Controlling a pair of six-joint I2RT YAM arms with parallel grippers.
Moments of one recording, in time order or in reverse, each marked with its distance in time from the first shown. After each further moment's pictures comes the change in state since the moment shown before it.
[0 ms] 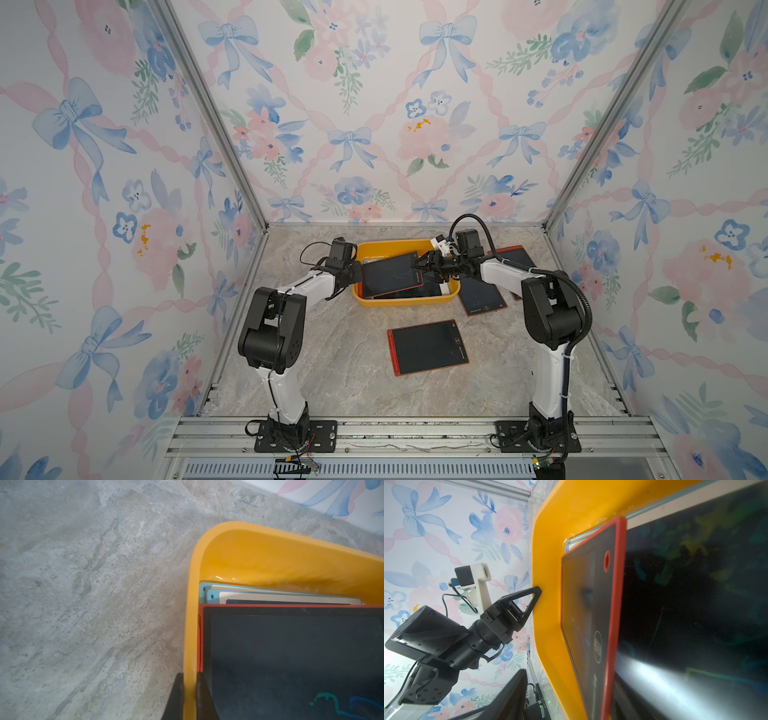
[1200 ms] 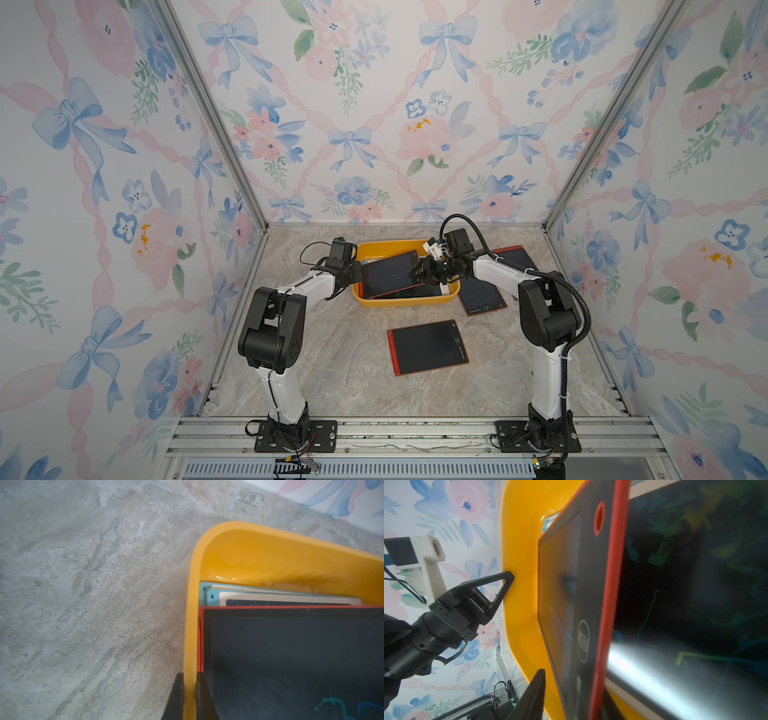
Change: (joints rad) left arm 0.000 0.001 0.000 0.000 0.000 0.000; right arm 0.062 0.000 0.084 -0.241 0.154 -0.169
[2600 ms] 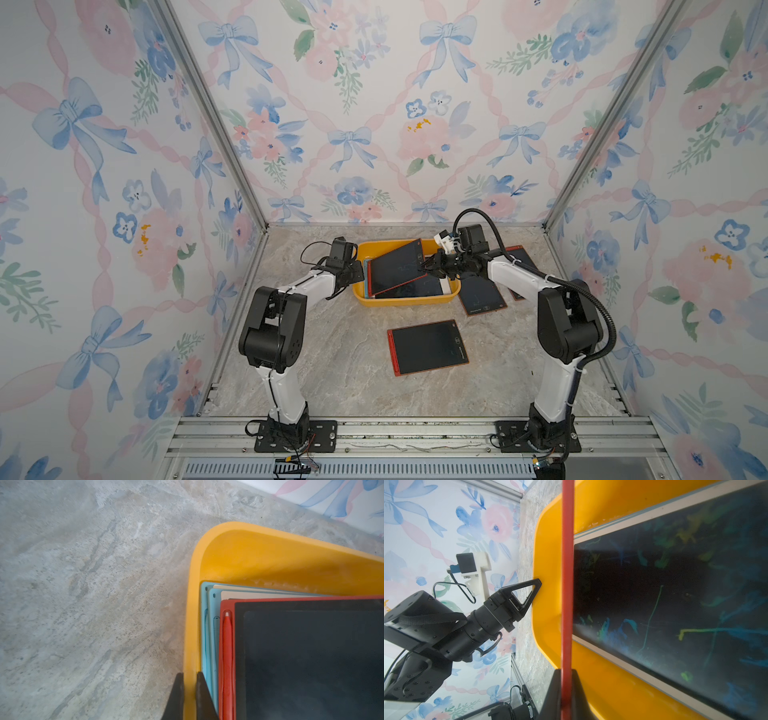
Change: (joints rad) left arm -0.001 0.006 0.007 0.001 0.003 0.000; right arm -0.056 -0.166 -0.111 0.076 -0.018 0.084
